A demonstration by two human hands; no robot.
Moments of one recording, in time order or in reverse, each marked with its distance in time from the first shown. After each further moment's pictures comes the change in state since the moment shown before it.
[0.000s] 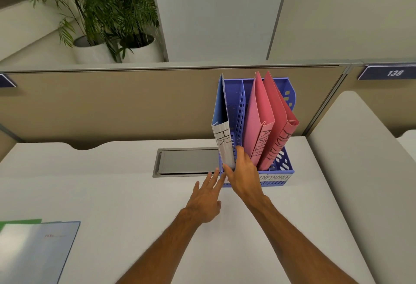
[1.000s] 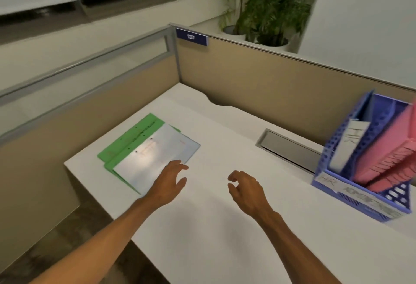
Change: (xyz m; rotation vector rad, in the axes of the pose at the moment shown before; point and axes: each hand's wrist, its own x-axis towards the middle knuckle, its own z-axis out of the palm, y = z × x) left_hand -0.396 -0.178 0.031 -0.479 0.677 -0.569; right_hand -0.232 -0.129 0.100 -0.101 -0.497 -0.760
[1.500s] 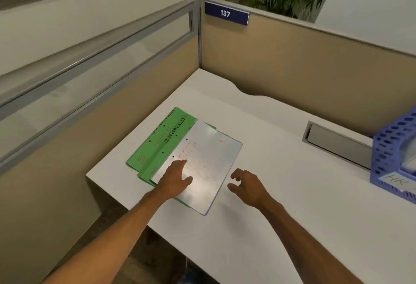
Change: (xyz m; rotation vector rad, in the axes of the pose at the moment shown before) left_hand 0.083 -0.210 -0.096 -0.019 -0.309 -0.215; right_hand 0.132 -0.144 0.146 0.064 -0.261 0.282
